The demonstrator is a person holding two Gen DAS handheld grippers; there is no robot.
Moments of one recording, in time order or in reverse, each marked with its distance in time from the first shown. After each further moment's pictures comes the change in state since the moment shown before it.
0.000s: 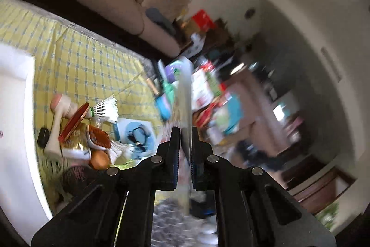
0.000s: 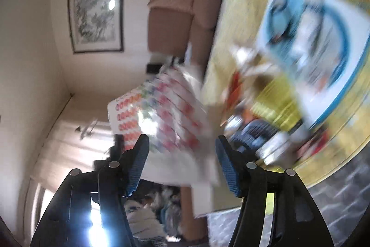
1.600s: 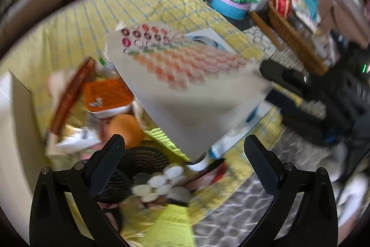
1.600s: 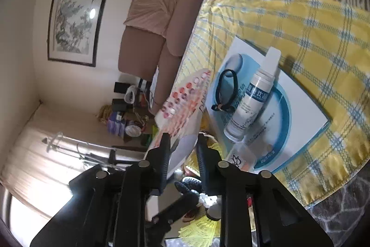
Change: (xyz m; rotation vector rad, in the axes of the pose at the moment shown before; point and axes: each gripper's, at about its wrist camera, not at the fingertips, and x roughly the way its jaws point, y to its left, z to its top) left arm 0.176 -0.003 -0.105 0.528 0.497 0.689; right arm -0.053 -0.033 0.059 -0.076 -0.151 -0.272
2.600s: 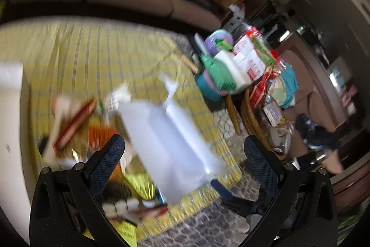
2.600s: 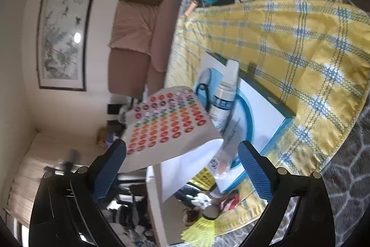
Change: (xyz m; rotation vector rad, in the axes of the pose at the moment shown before) left arm -0.066 0.040 0.053 -0.359 -0.302 -0.263; right arm -0.018 -0.037 0.015 0.158 -0.050 -0.051
